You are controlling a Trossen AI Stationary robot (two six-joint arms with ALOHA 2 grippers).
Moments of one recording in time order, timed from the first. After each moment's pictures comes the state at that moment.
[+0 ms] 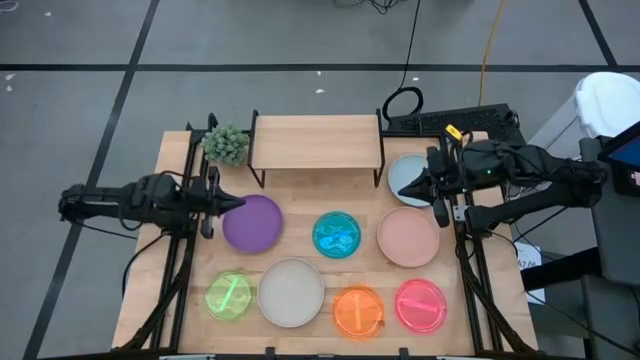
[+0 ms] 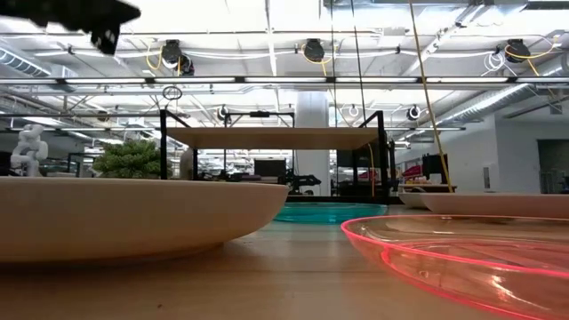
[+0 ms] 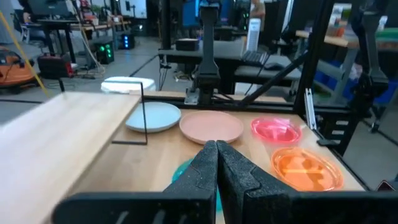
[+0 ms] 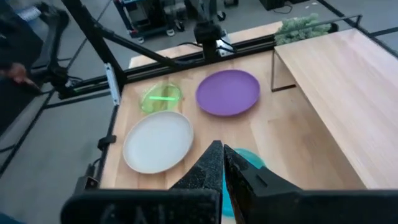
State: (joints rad) left arm -0.06 0.37 0.48 -0.21 -0.06 -0.03; right arm 0.07 0.94 1.30 -0.84 0.03 0.28
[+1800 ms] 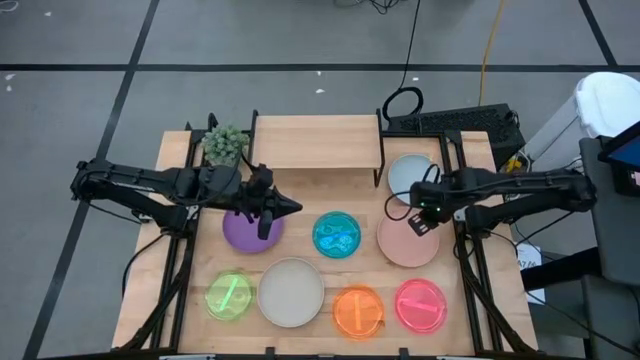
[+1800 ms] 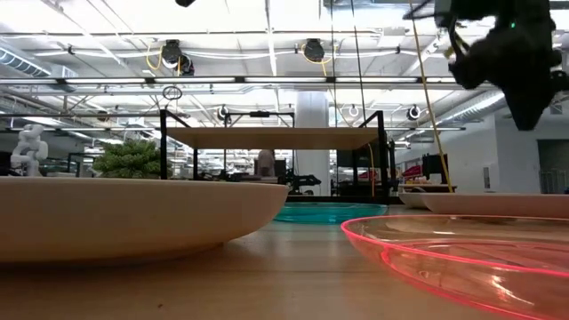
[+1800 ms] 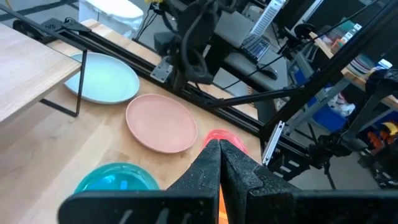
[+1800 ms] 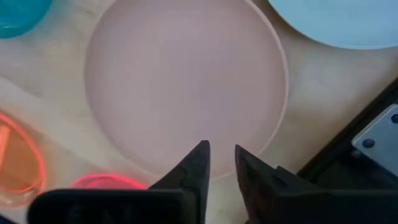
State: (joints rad) left arm -0.13 1.17 1.14 -0.26 -0.09 -0.54; right arm -0.07 1.02 0.80 -1.28 -0.08 0.94
